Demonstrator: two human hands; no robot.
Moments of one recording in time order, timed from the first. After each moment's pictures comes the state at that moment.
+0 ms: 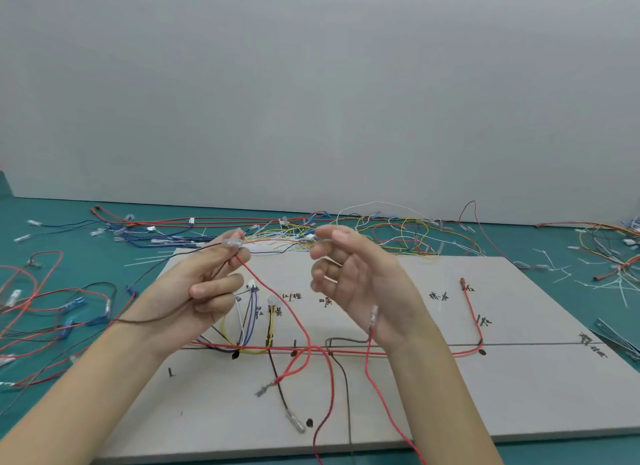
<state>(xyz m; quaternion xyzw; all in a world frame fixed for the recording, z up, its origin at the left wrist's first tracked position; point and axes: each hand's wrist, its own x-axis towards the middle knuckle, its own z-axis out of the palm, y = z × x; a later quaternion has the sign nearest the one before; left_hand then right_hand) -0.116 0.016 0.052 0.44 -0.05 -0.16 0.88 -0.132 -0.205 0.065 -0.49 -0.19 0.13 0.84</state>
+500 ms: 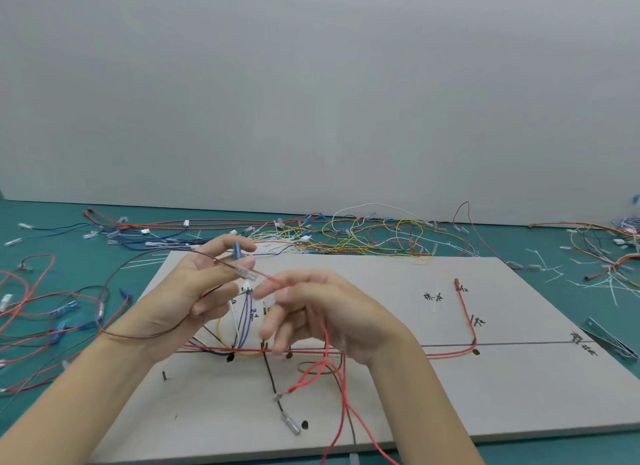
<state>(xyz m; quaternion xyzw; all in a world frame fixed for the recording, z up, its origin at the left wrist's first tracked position) -0.116 0.013 0.049 0.60 -0.14 -0.09 0.78 -0.137 -0.189 0.055 -0.61 -0.24 0.27 0.71</state>
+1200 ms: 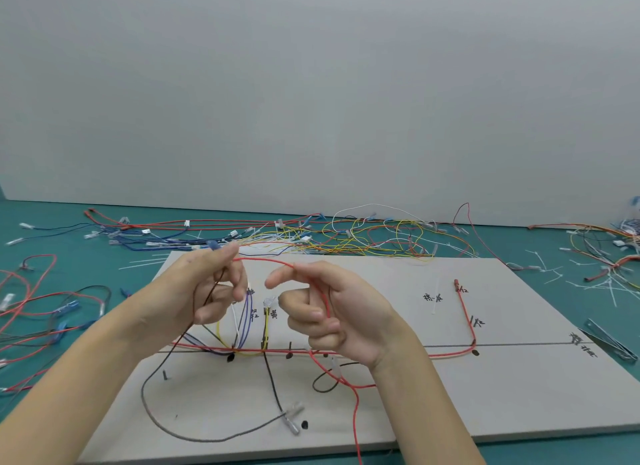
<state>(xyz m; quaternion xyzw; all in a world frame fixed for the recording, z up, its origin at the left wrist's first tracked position) -0.121 0.023 0.059 0.66 -0.17 -0.13 0.72 -0.134 -0.195 0.058 -0.50 -0.21 0.36 0.76</state>
